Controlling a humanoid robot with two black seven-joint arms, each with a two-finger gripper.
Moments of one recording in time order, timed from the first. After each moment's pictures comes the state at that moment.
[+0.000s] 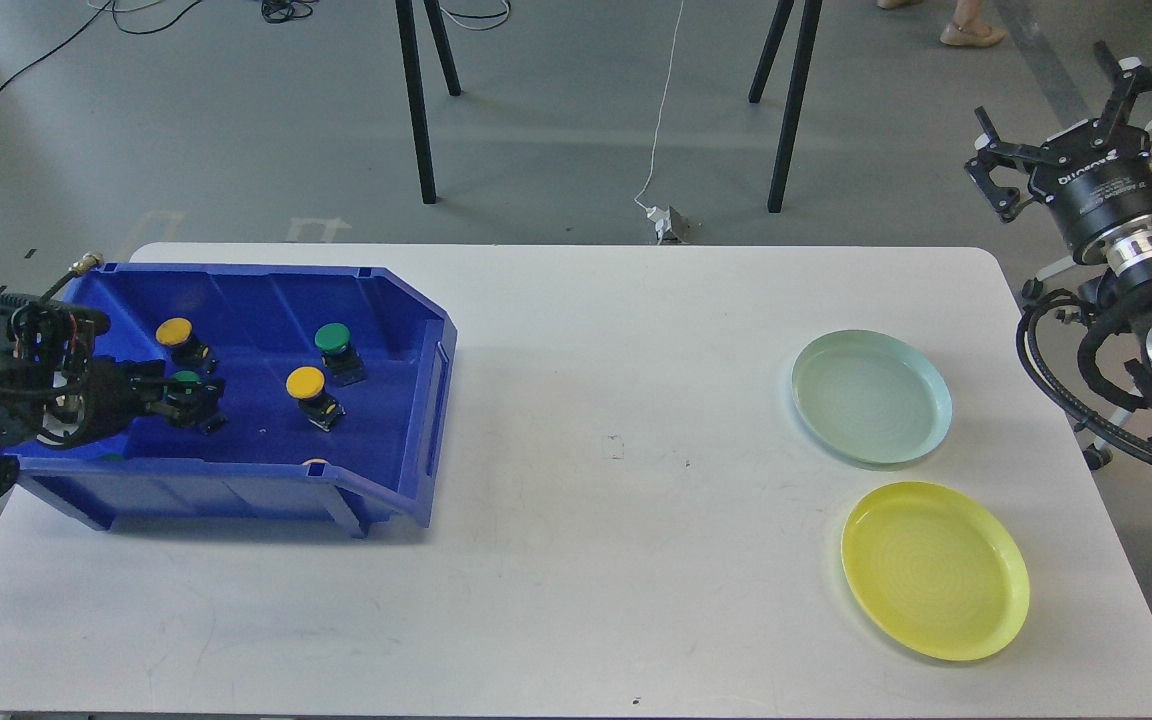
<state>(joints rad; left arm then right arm) -0.75 0.66 -0.28 -0.61 1.80 -0.15 -0.37 0.70 -0.45 1.04 0.70 0.20 0.49 0.08</state>
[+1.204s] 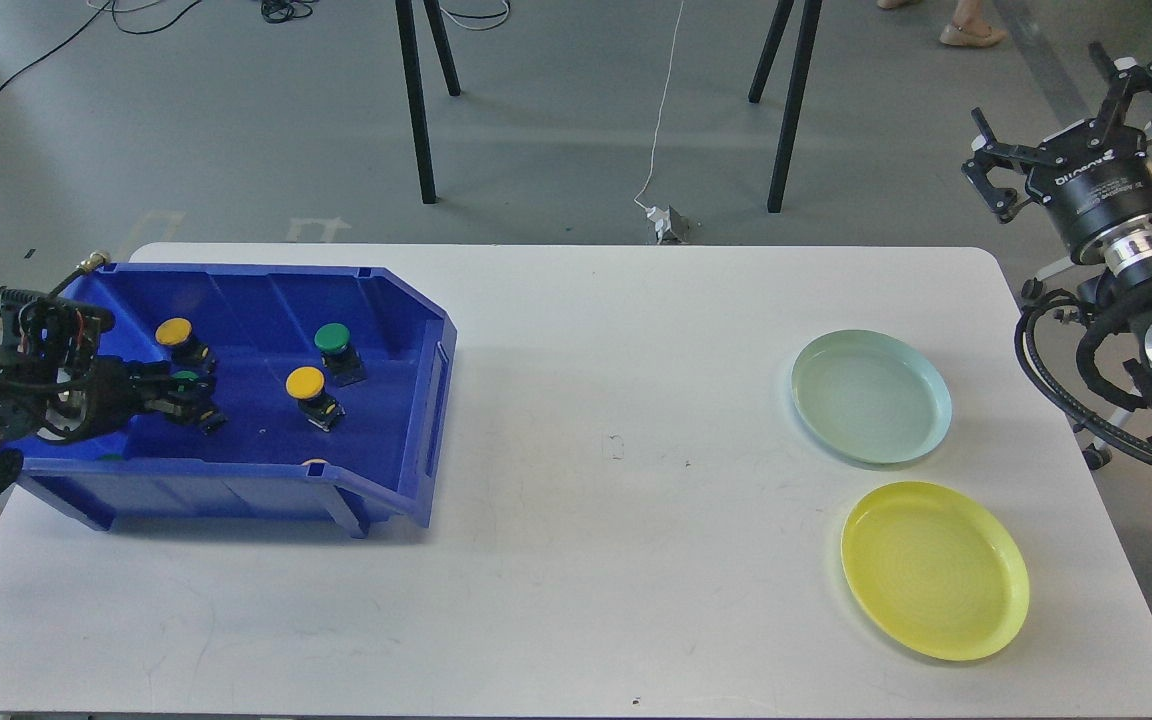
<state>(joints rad) -0.78 0.62 -0.22 -0.52 1.79 -0.15 -0.39 0.70 -0.45 1.04 0.70 0.19 0.49 0.08</state>
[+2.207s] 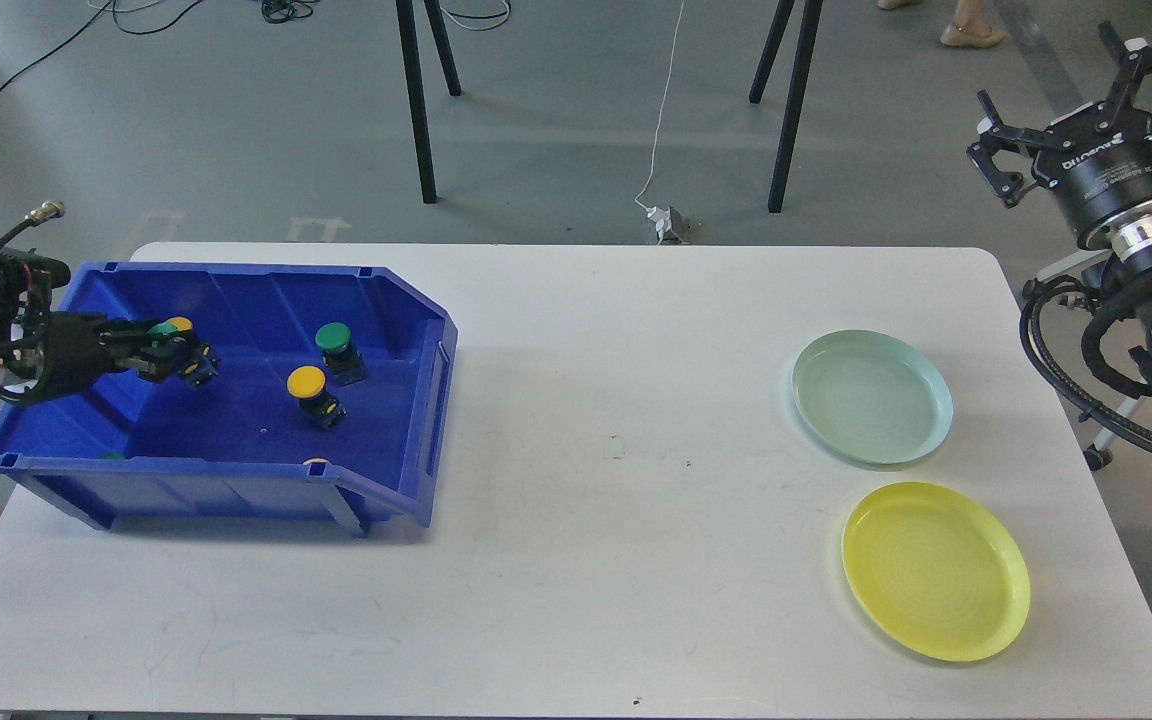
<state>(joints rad) -0.87 0.83 -0.23 -0.75 1.76 -0.17 -0.45 0.74 -0.47 1.04 0.72 0.19 0.49 0.07</state>
